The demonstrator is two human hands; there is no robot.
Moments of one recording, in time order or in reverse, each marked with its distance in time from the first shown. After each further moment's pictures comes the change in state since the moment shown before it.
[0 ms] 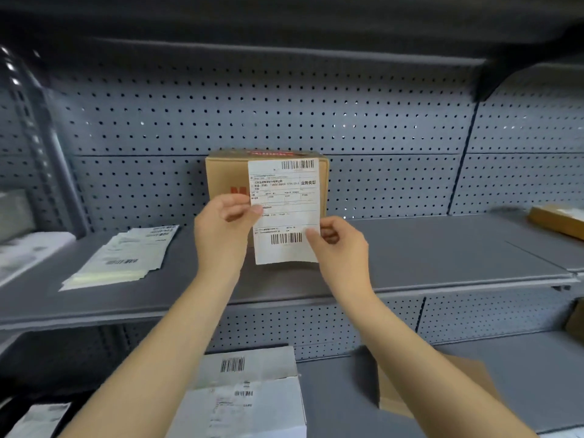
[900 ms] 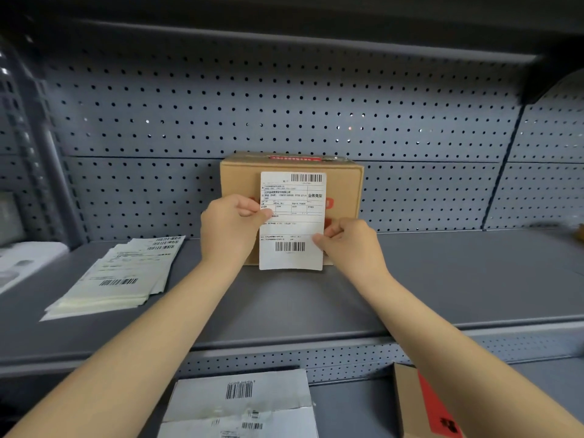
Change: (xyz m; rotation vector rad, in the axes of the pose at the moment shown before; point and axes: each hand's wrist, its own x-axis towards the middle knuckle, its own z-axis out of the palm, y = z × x) left_hand 0.079 -0.031 -0.003 0.425 -0.029 0.074; right_hand 0.072 0.025 0.041 -0.375 -0.119 0.079
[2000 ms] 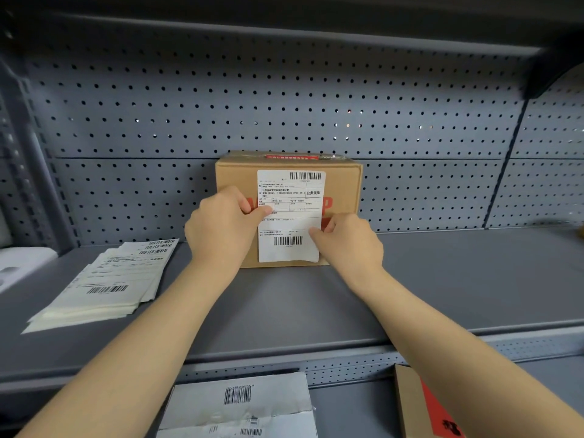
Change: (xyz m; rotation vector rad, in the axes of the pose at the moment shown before) left_hand 0.008 0.005 0.007 0.461 0.151 0.153; right_hand 0.016 -0.003 0.011 -0.266 0.068 0.058
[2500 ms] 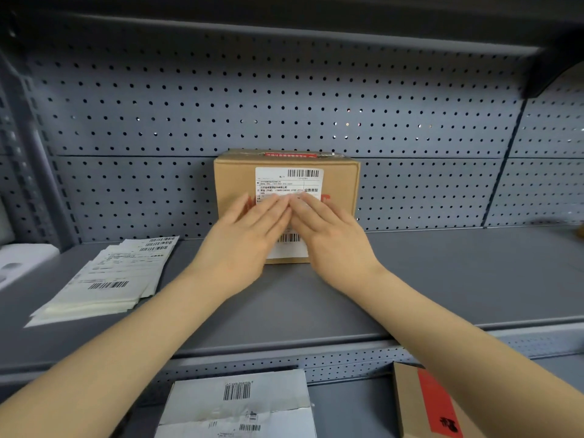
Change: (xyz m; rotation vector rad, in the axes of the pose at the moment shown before) left_hand -0.015 -0.026 0.003 0.696 -0.089 1.014; right_hand -0.005 0.010 -0.001 -0.658 0.180 -0.946
